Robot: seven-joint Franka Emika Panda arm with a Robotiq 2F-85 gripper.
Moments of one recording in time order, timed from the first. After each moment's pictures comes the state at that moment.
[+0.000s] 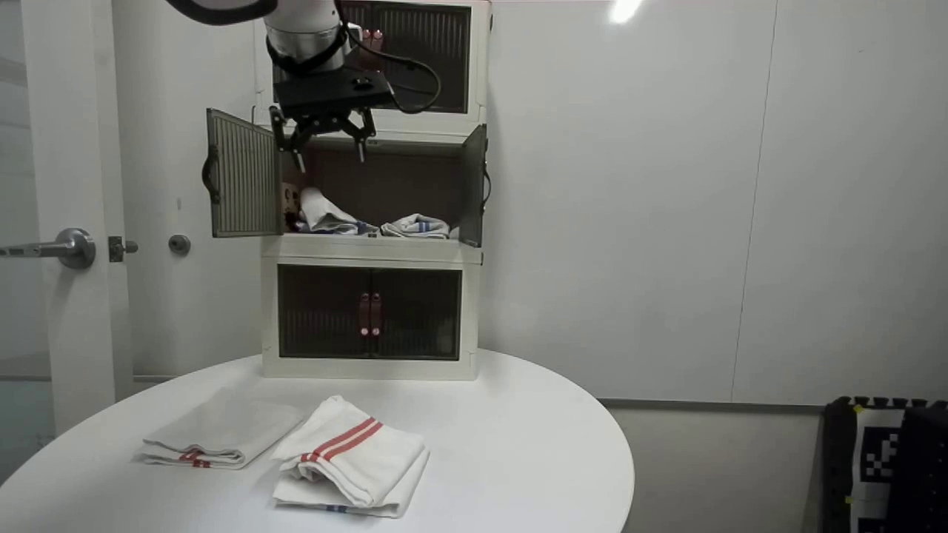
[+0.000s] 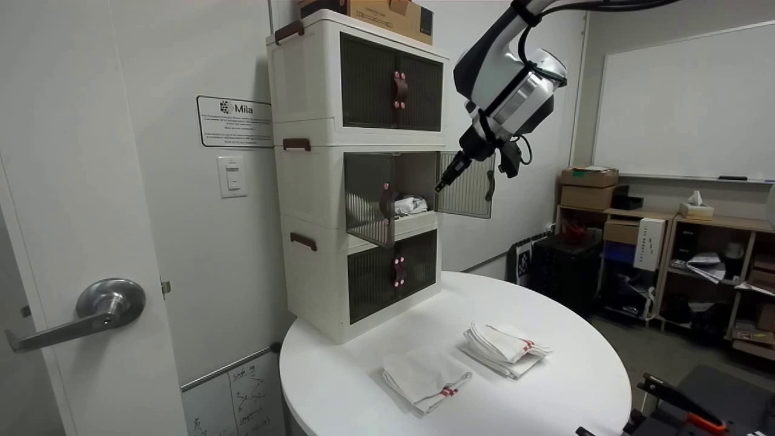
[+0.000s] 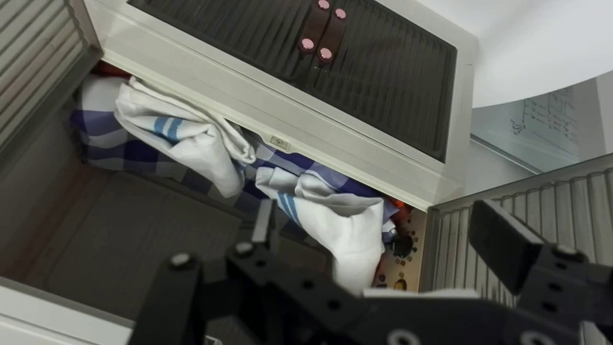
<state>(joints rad) 0.98 -0.02 -0.99 -2.26 0.95 2.91 -1.60</state>
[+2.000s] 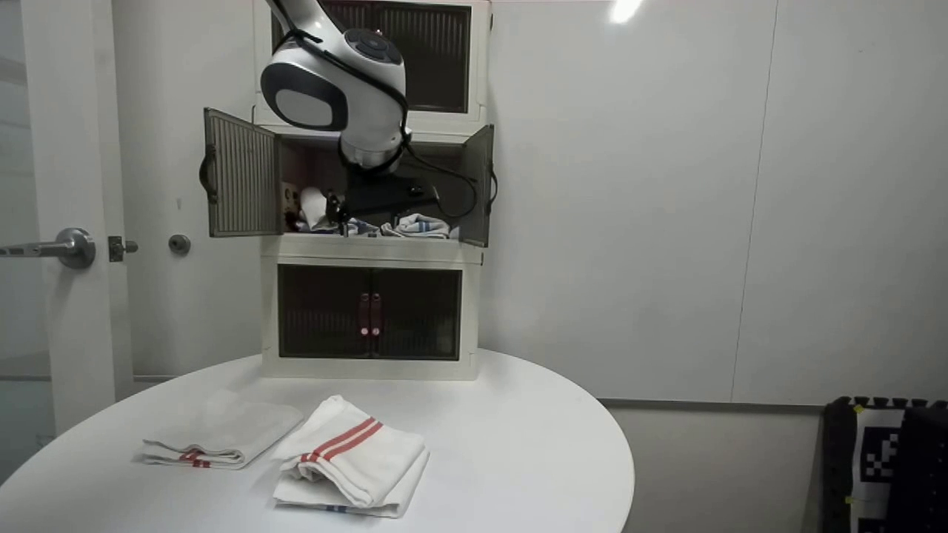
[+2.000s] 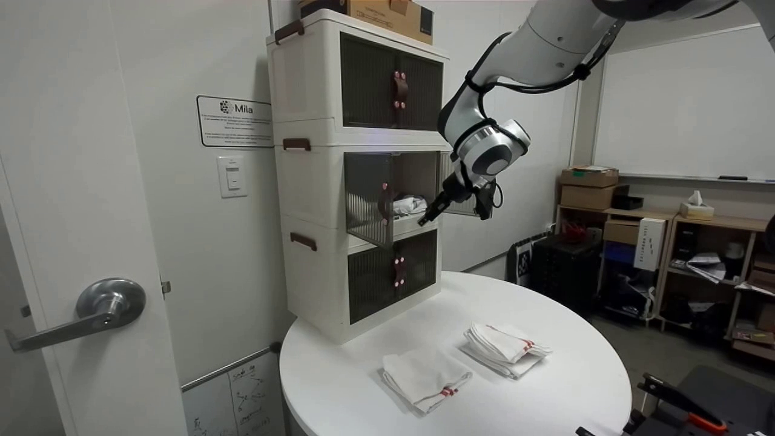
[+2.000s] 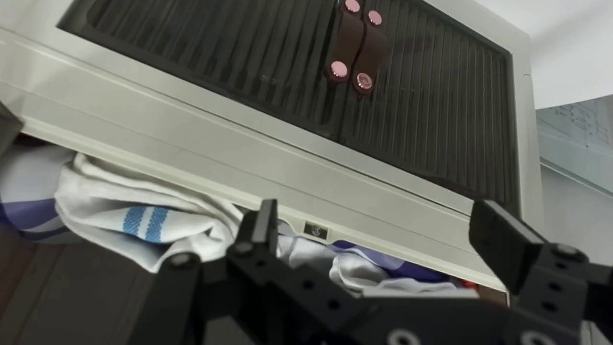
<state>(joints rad) 0.26 0.46 -0.41 -1.87 1.48 2.63 -2.03</state>
